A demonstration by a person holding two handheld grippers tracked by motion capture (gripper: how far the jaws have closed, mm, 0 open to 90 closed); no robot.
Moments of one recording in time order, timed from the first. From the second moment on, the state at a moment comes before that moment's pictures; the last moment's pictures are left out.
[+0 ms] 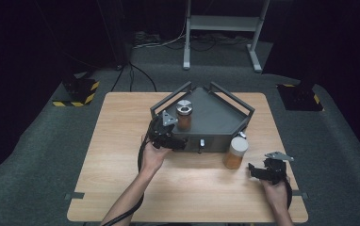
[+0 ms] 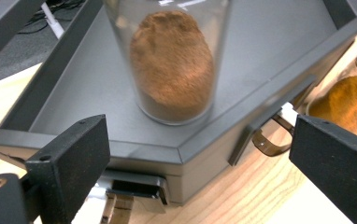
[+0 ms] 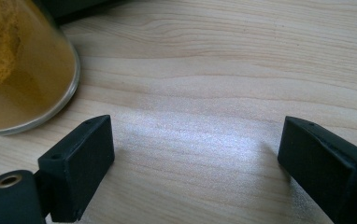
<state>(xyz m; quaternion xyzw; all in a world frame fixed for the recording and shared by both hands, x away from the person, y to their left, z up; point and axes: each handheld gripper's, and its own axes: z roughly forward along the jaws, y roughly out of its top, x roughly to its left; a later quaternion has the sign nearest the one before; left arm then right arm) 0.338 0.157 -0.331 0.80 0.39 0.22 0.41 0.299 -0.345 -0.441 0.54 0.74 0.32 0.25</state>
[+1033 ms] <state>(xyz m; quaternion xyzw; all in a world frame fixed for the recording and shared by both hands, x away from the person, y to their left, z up) 0.319 0.153 -0.368 0.81 0.40 0.19 0.38 0.299 -0.344 -0.441 0.54 0.74 0.32 0.25</state>
